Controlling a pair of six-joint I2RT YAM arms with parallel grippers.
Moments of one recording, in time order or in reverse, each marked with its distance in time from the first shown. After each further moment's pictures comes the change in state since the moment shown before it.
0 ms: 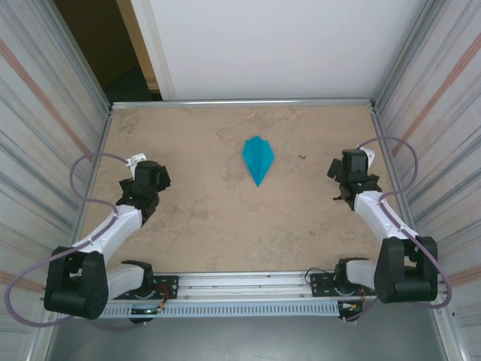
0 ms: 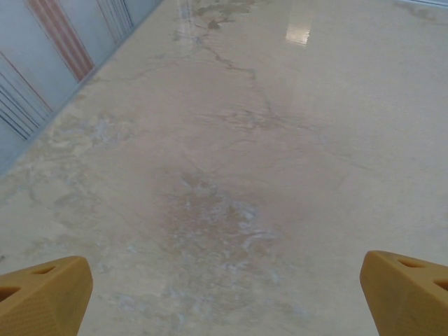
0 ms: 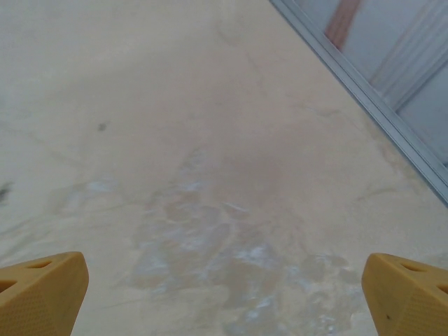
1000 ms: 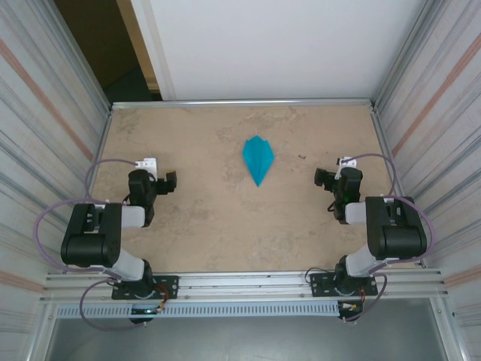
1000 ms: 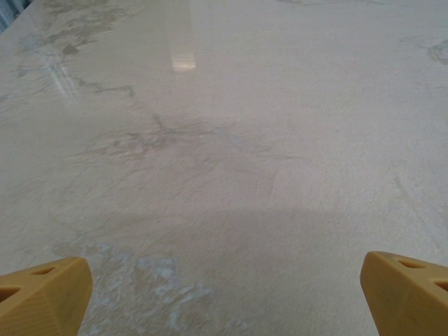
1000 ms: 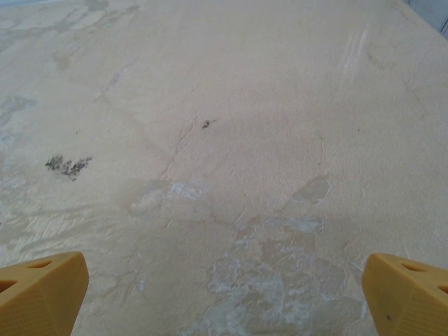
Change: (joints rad) left arm 0.157 0.348 -0.163 0.706 0.467 0.309; right arm -0.042 0.318 -0.273 0.874 -0.319 -0.231
